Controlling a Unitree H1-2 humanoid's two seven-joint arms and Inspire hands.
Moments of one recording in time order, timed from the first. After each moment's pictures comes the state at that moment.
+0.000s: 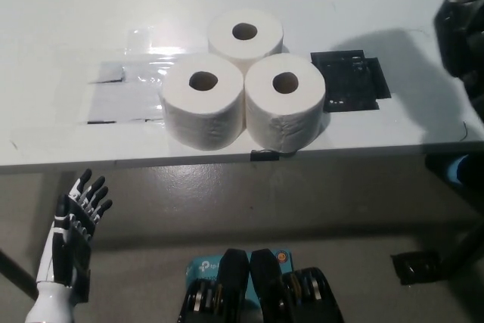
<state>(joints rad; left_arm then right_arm) 0.02 0.10 0.13 -0.16 -0.15 0.05 -0.10 -1.08 -0.44 0.48 0.34 -1.09 0.05 -0.64</state>
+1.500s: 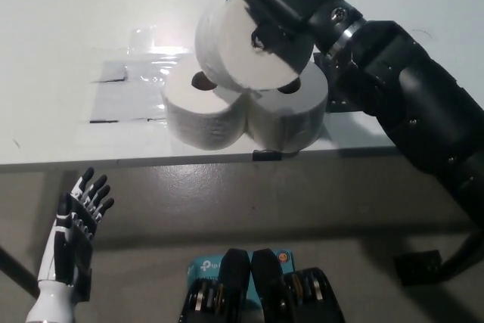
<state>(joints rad) 0.01 0.11 0.13 -0.17 -0.15 0.05 -0.10 -1.08 -0.27 0.55 0.38 -0.94 -0.15 -0.04</state>
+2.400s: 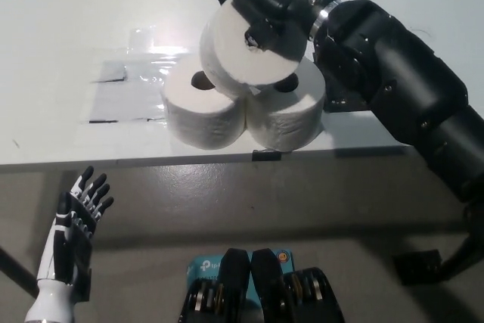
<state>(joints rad) 0.01 0.11 0.12 -0.18 -0.15 0.06 -0.10 -1.19 -0.22 0.57 0.64 -0.94 -0.22 0.00</state>
